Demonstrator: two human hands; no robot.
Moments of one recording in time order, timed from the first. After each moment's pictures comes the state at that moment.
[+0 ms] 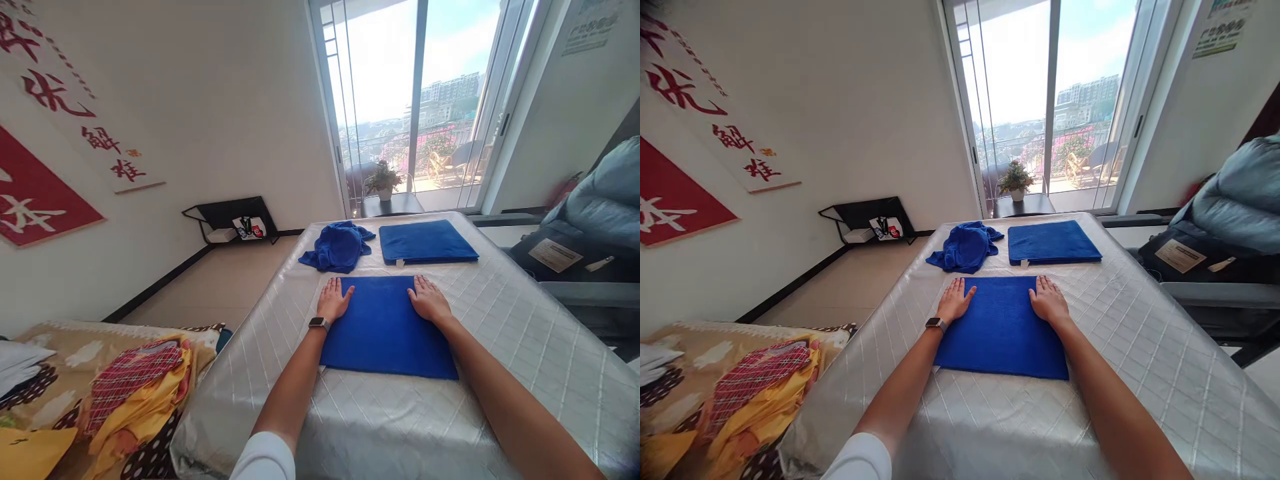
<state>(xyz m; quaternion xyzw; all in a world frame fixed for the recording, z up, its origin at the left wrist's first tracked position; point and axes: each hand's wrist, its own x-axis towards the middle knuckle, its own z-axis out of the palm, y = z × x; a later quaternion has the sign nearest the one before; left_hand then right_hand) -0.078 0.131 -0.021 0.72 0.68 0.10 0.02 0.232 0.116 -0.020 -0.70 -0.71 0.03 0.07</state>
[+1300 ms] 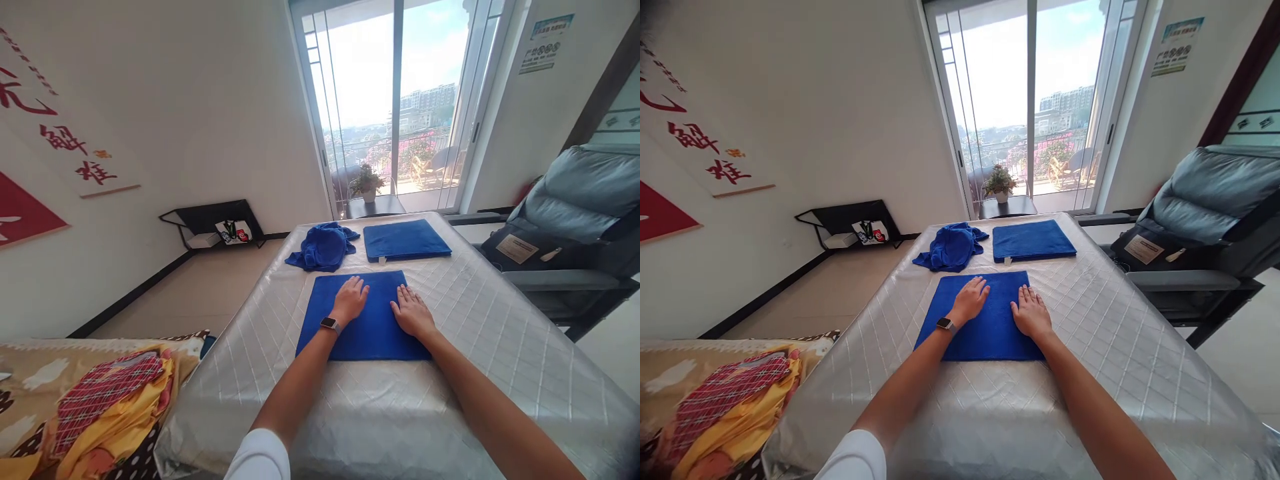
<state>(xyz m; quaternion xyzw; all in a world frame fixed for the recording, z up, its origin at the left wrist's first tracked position) 0.020 0.092 0.009 0.83 0.53 0.17 -0.02 0.220 0.042 -0.012 -0.70 -0.71 0.04 0.07</state>
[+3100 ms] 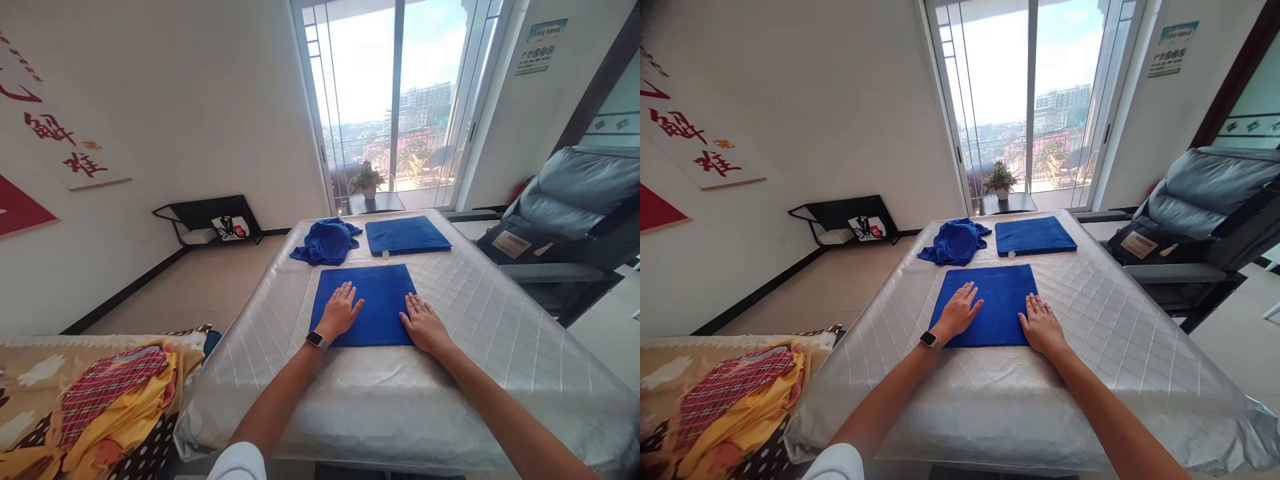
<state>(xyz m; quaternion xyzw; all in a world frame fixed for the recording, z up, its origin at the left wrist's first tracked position) -0.041 0.032 0.005 0.85 0.51 0.15 -0.06 0.217 -0.020 -0.019 -0.68 -0.73 0.03 0.07</state>
